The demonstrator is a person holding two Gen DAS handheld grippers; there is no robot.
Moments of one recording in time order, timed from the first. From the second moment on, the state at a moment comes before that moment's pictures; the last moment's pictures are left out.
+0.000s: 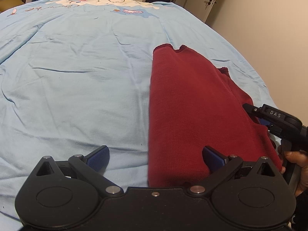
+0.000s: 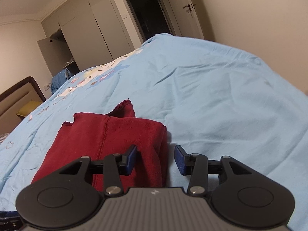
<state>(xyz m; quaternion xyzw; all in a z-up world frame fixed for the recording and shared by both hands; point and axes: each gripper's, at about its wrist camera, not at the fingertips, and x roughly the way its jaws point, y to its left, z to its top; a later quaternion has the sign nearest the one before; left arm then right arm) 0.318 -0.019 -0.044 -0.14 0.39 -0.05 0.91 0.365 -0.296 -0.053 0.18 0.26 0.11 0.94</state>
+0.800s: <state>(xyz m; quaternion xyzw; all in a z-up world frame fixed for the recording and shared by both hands) 0.319 -0.020 -0.044 -0.14 0.40 -0.05 0.91 0.346 -0.283 -0.078 0.13 0.21 0.13 0.96</state>
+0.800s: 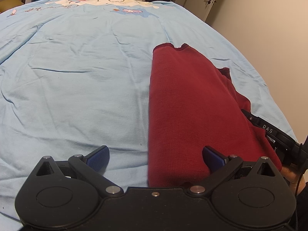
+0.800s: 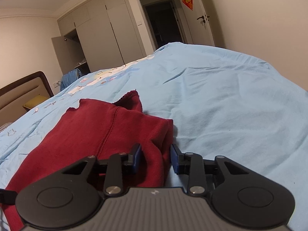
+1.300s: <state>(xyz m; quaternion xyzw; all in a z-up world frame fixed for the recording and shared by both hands) 0.387 -0.012 -0.028 -0.14 0.38 -0.09 0.91 0.345 -0.283 -0.079 0.13 0.21 0.12 0.96</state>
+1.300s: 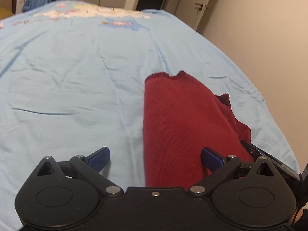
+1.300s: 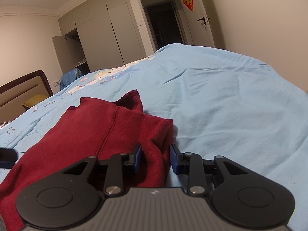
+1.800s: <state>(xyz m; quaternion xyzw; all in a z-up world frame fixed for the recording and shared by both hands) 0.395 -0.027 -0.012 -0.14 0.38 -0.13 0.91 0.336 -0.274 -0.054 0.11 0.20 0.12 0.97</state>
